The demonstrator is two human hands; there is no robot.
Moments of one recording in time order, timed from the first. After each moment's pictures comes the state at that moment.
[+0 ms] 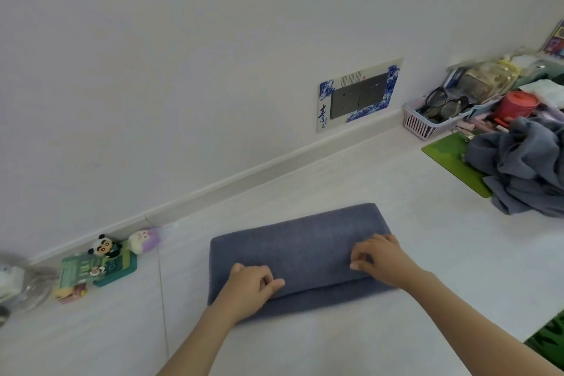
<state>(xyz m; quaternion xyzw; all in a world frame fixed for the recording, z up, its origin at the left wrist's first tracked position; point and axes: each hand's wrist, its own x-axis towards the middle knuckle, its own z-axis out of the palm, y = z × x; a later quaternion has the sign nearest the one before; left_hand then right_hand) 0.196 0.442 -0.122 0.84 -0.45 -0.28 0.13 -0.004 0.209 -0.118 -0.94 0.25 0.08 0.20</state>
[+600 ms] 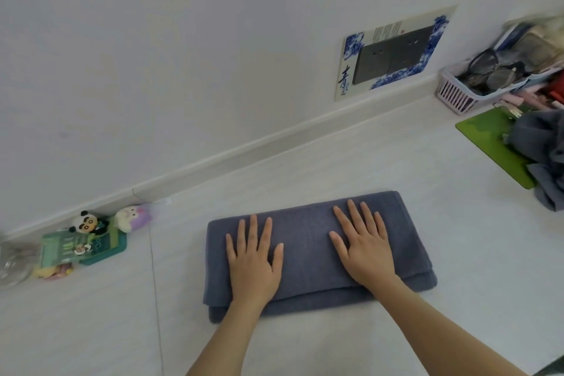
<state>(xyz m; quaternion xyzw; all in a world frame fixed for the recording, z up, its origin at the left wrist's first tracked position) 0.197 0.408 -0.190 0.93 -0.35 -0.14 0.04 0.049 0.233 -0.194 -0.93 0.35 0.02 0.12</state>
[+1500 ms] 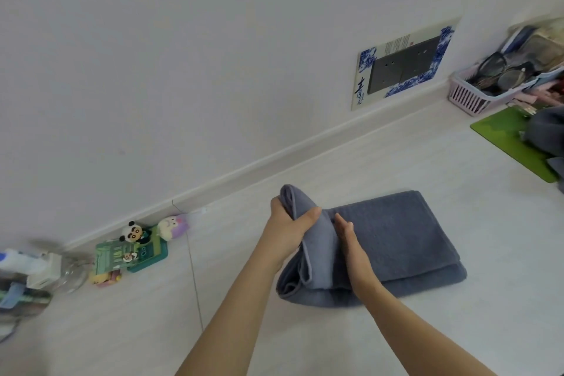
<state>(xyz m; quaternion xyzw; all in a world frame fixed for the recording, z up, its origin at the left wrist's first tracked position) 0.218 0.388 -0.056 0.77 -0.15 -0.40 0.47 0.102 0.314 -0.160 -0.50 0.42 -0.15 0.75</state>
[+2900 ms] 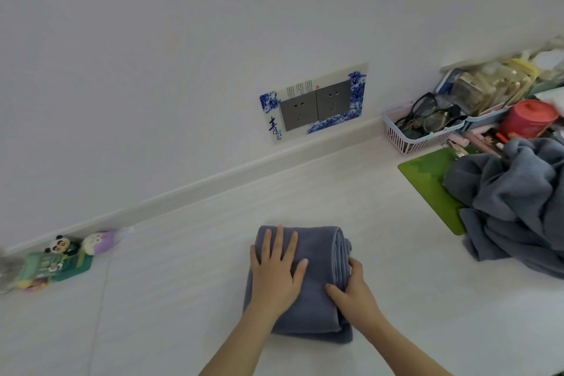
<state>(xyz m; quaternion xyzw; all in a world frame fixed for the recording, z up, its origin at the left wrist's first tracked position) 0.066 0.234 -0.144 0.92 -0.38 -0.07 0.04 -0.070 0.130 -0.145 -0.68 0.41 0.00 0.60</state>
